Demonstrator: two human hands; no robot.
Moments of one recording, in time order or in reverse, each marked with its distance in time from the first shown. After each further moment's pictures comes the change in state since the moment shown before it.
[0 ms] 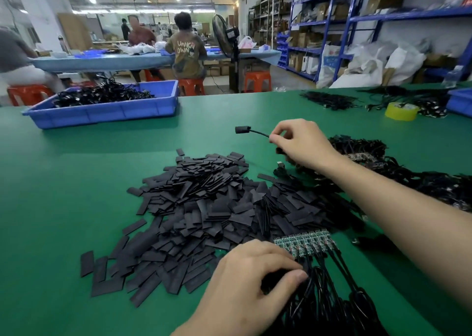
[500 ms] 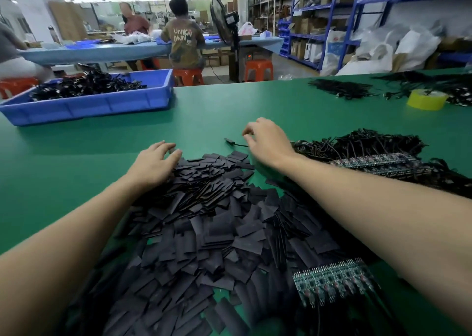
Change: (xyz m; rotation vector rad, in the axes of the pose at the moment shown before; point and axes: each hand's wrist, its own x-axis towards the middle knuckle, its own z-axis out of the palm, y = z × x) left_hand 0.159 -0.238 -0.120 0.335 0.076 -0.584; right_hand 0.101 0.032 0.120 -0.226 -0.020 -0.069
